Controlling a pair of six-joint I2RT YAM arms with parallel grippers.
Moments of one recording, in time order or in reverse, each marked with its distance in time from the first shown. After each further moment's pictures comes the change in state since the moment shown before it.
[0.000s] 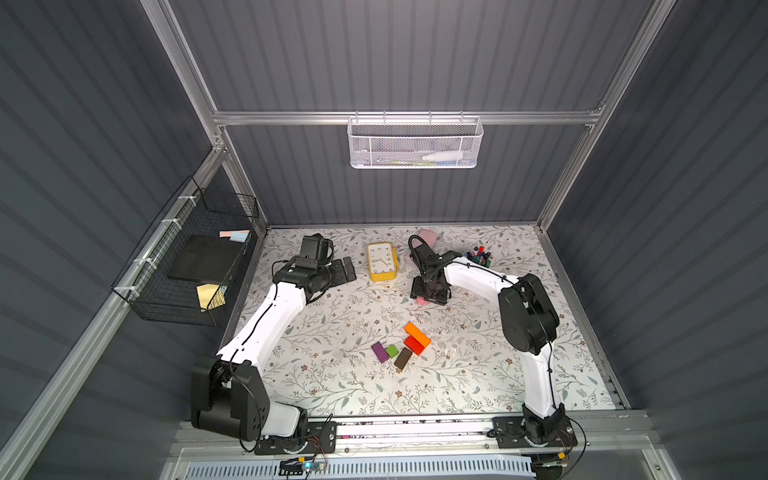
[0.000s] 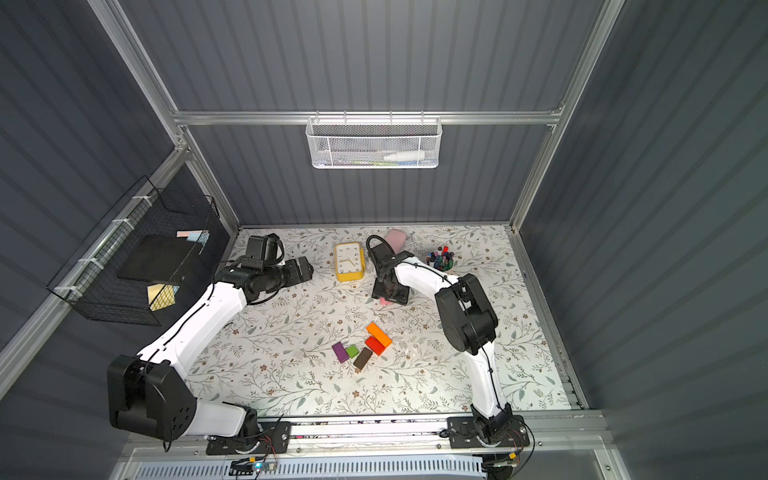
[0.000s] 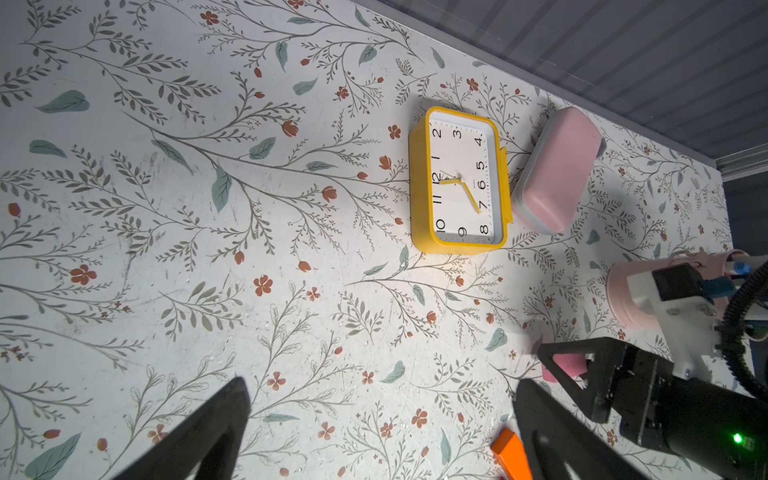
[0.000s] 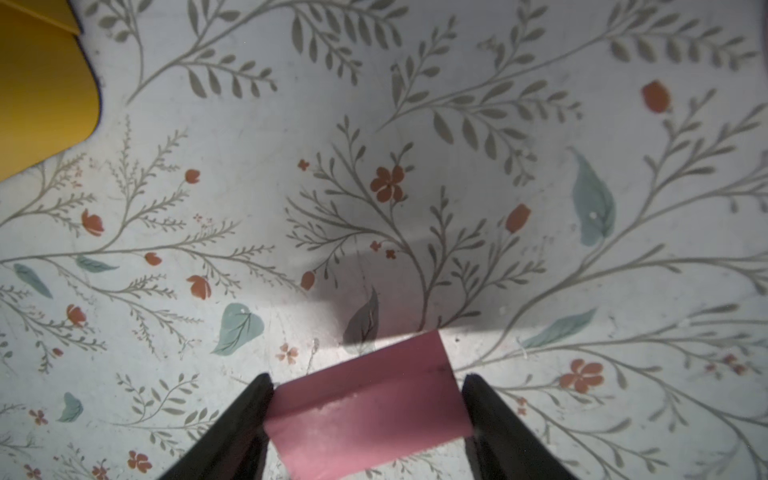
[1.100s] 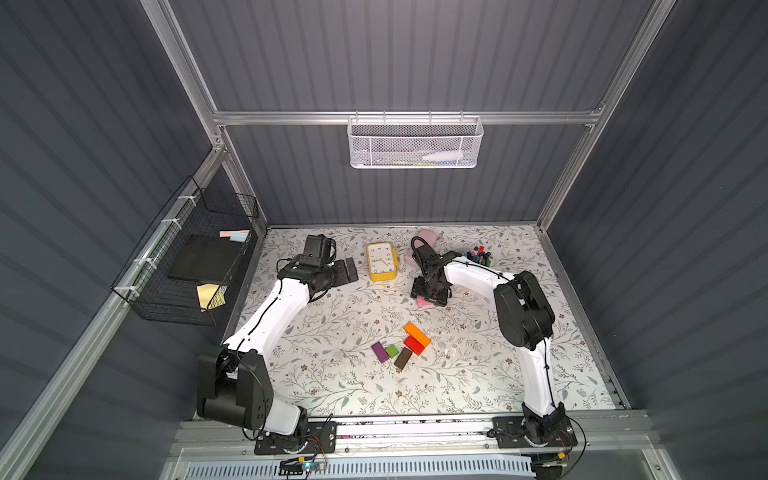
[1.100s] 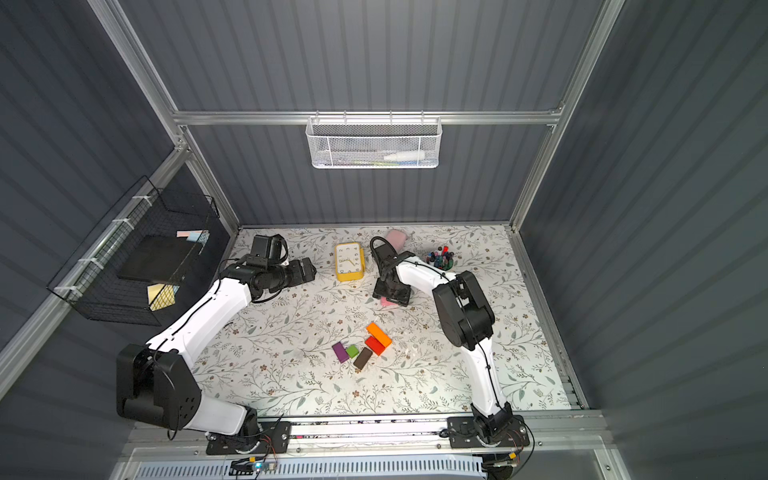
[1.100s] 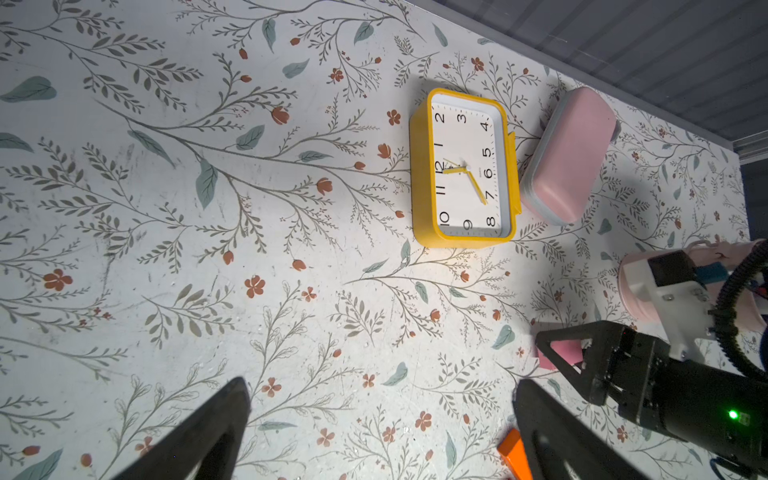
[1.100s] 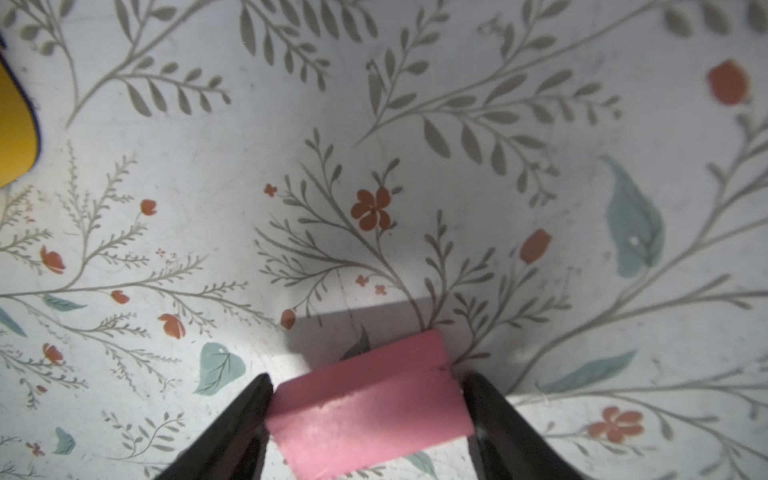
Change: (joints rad) left arm 0.000 0.053 0.012 0.006 0.018 0.019; right arm -0.023 0.046 0.003 0.024 -0.053 0.015
